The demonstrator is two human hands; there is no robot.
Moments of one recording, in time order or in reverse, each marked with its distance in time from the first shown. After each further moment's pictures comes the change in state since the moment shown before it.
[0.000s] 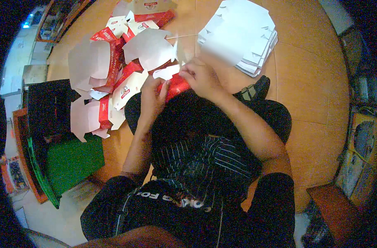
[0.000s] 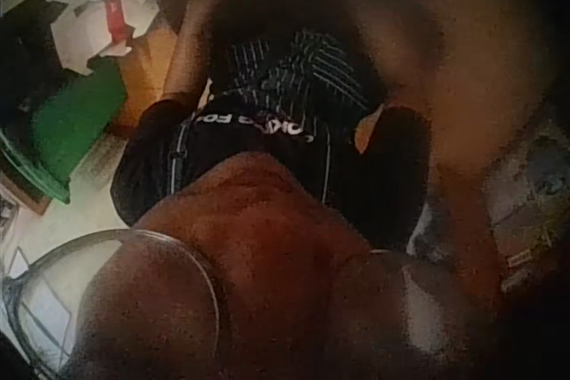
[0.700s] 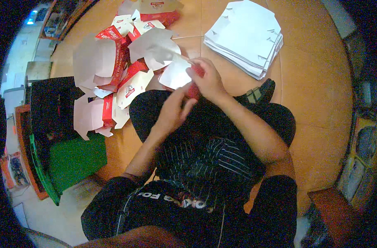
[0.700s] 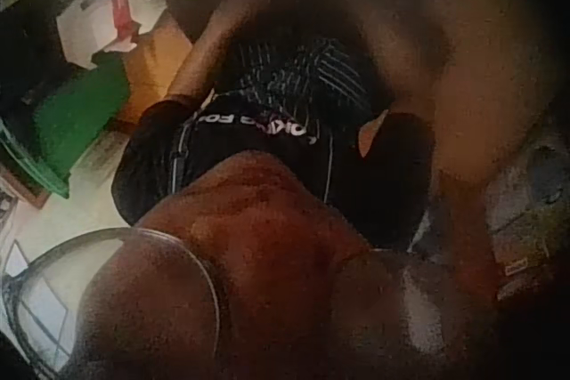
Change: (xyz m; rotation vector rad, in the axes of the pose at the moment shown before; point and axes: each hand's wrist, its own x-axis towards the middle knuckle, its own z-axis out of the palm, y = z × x) left_hand -0.026 0.022 0.018 -0.207 -0.216 0.218; right_hand -0.003 0.022 0.020 0.130 0.159 0.044
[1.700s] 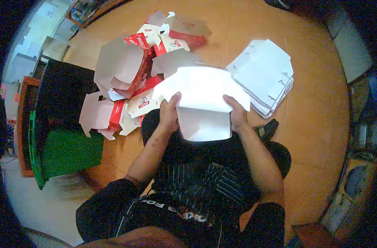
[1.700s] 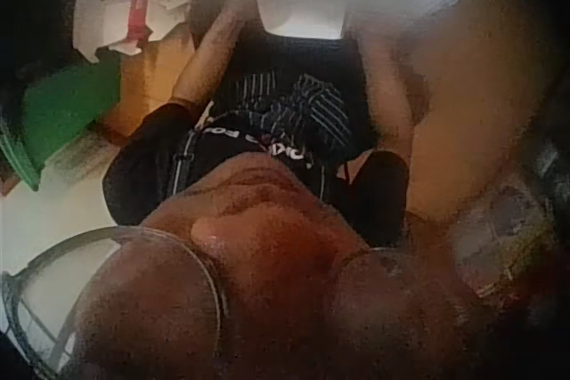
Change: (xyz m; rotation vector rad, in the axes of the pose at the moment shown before) left_hand 0.032 -0.060 -0.023 -0.960 0.591 -0.525; right_hand 0.007 -0.006 -0.034 0.919 -0.019 0.694
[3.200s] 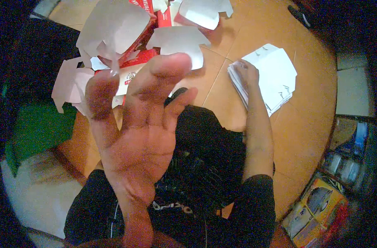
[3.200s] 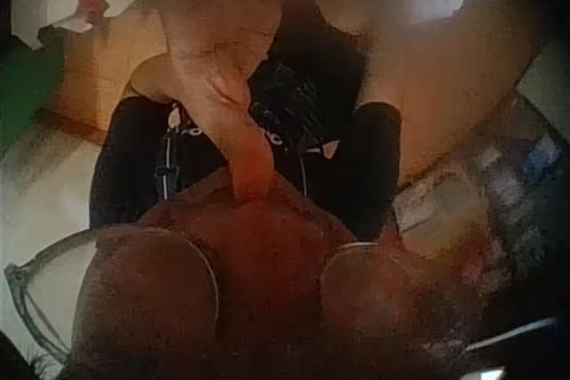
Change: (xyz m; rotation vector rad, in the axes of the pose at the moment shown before) left_hand -0.096 0.181 0.051 -0.451 -0.036 0.347; right_hand 0.192 -0.038 -0.044 -1.474 0.230 -0.209
